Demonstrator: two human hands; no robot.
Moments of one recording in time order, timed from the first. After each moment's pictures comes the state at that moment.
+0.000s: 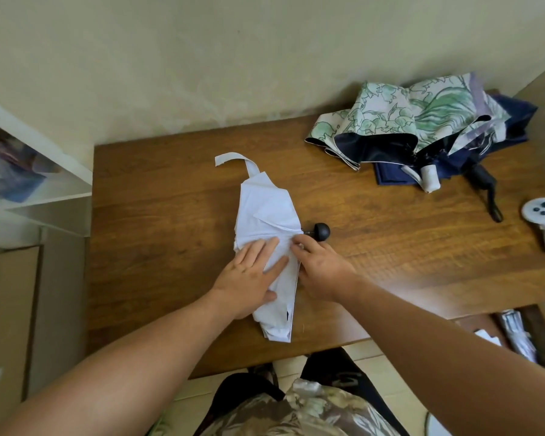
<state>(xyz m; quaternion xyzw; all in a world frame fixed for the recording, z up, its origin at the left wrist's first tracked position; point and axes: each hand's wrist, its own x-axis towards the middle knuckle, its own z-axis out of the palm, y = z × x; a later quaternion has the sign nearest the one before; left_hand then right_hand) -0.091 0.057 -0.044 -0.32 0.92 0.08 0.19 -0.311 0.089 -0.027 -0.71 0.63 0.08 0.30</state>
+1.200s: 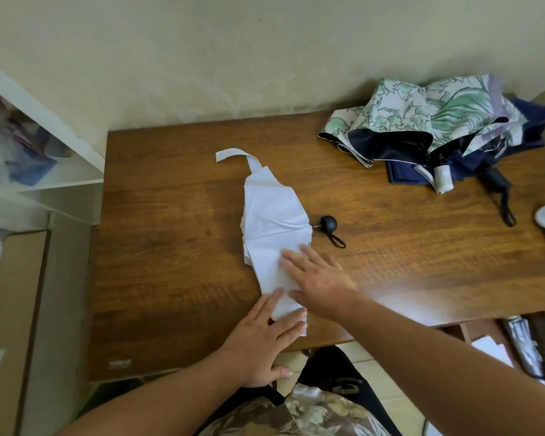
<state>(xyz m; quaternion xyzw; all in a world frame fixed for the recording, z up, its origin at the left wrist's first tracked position) -0.062 0.173 -0.072 -0.22 0.94 0.17 0.18 -0.287 0.121 -0.036 -0.78 0.56 0.14 0.25</state>
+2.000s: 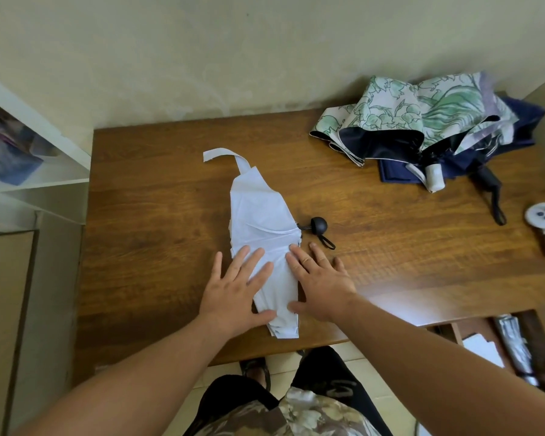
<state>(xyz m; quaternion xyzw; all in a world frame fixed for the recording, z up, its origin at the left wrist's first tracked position) -0.072 0.102 -0.063 -0.44 0.87 0.13 0.20 -0.301 0.126 -0.045 -0.71 0.60 0.23 0.28</state>
